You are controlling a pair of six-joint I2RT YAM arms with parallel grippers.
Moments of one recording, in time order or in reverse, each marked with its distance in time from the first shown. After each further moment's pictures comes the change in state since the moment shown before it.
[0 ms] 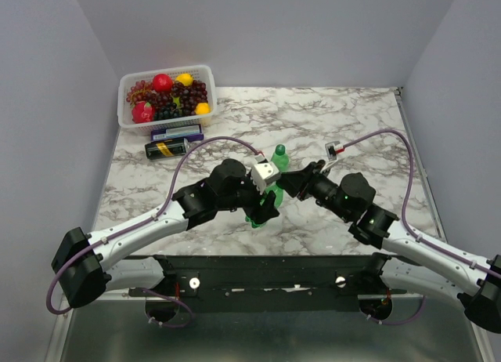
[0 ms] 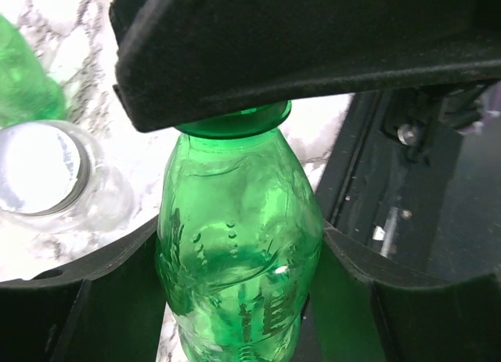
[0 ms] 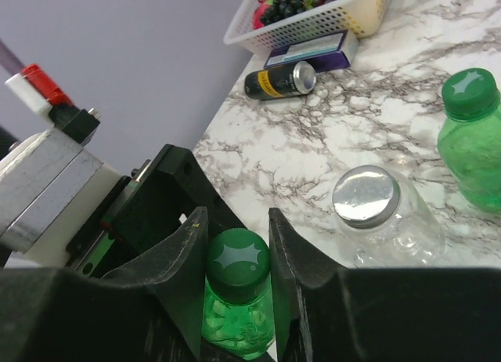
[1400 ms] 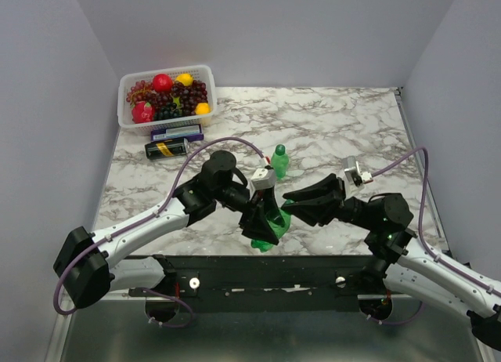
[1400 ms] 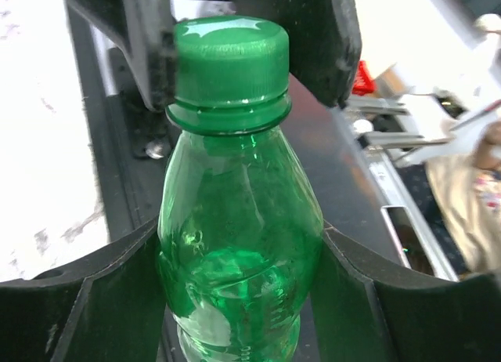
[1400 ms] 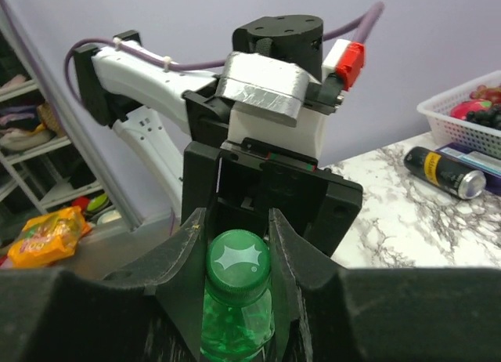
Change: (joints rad) left arm 0.080 0.020 -0.030 0.340 0.870 -0.207; right arm -0.014 -0.228 -0.104 0.297 -0.541 -0.222
